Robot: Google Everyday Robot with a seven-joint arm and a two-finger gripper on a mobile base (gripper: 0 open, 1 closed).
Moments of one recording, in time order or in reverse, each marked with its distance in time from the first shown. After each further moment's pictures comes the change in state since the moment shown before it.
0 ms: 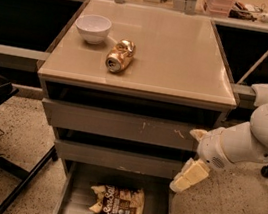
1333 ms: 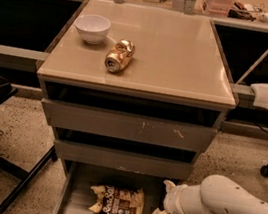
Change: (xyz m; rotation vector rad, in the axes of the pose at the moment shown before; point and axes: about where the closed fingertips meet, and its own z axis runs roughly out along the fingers) arm 0.090 0.081 0.169 -0.065 -0.014 0.137
